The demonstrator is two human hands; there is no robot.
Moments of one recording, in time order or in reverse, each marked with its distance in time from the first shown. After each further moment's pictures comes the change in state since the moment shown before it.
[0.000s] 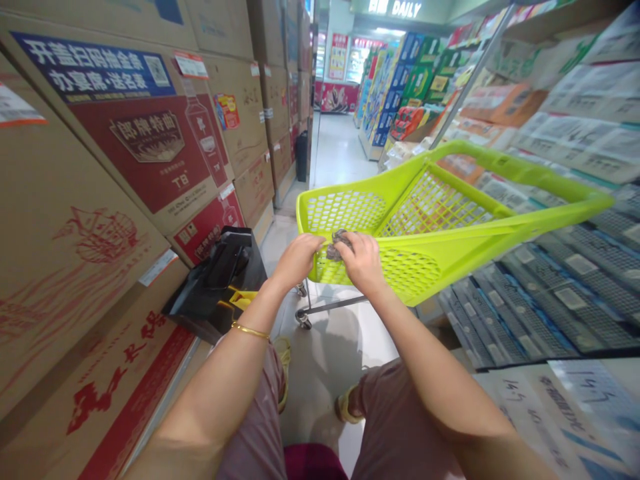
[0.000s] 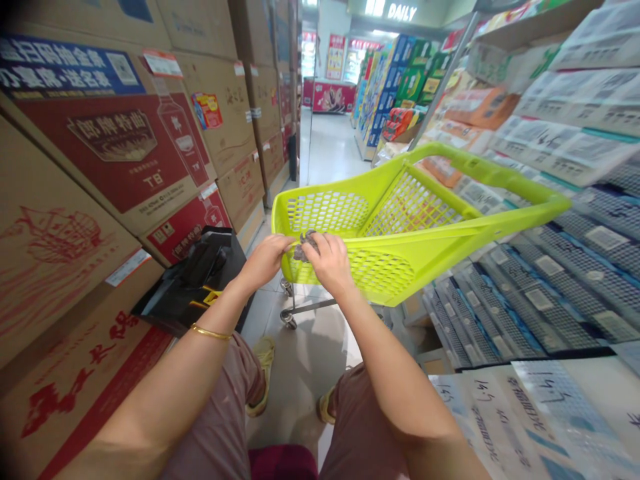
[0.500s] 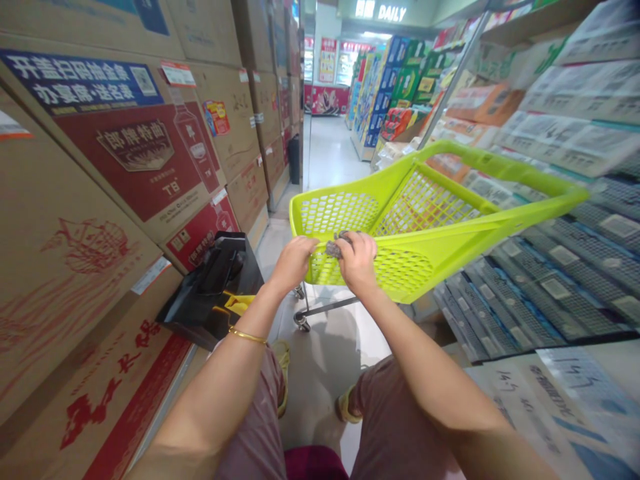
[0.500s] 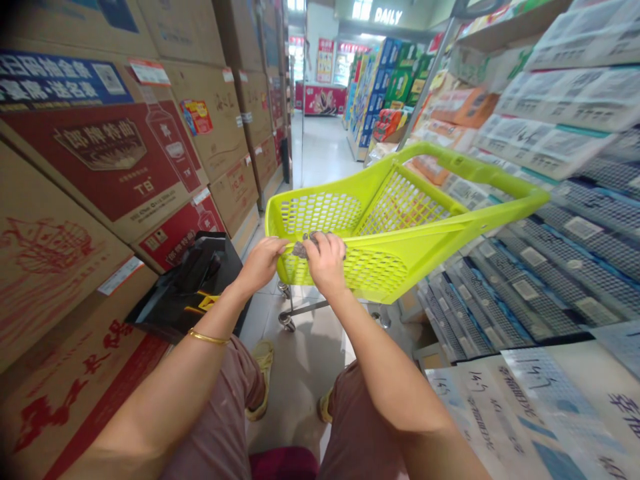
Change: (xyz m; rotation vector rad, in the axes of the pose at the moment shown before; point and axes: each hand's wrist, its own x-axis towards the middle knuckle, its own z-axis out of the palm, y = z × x) left_hand 0.000 0.004 0.006 -0.007 0.062 -0.029; right_hand -0.002 -0.006 0.004 -0.053 0.140 0.154
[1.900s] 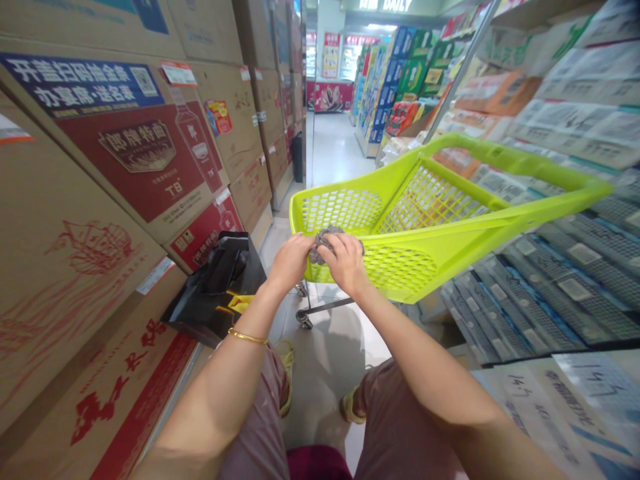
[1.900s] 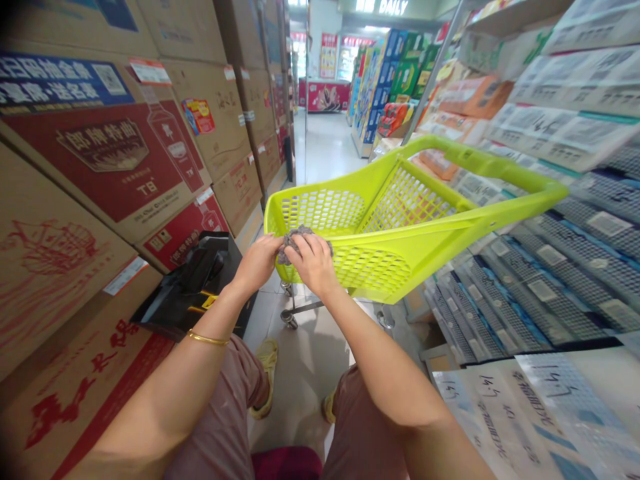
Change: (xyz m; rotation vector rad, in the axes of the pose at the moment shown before) left_hand -0.001 -0.003 -0.005 0.113 -0.043 -0.015; right_hand 0.002 -0.015 0.016 -0.024 0.009 -0.212
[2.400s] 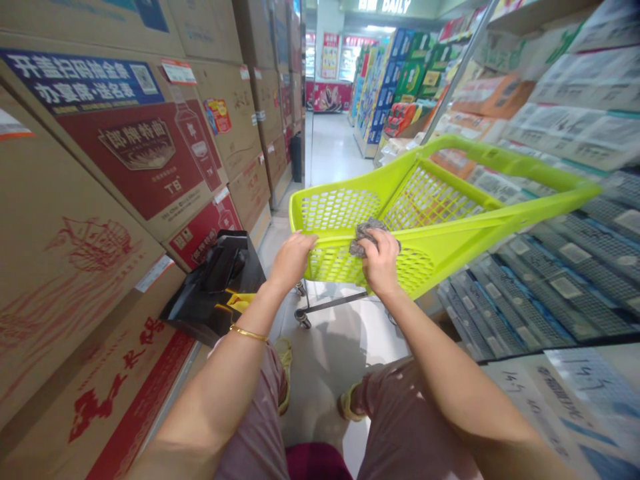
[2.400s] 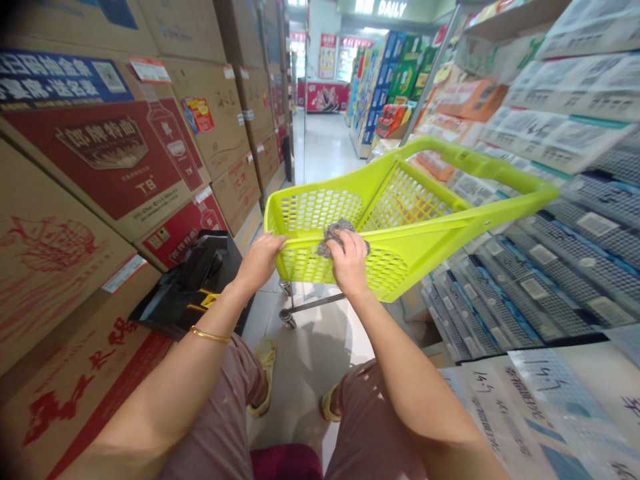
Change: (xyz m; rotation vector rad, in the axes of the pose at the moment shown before) left_hand 0.000 0.001 0.004 0.052 0.018 -0.017; right_hand -0.030 0.053 -0.020 0.017 0.051 0.245
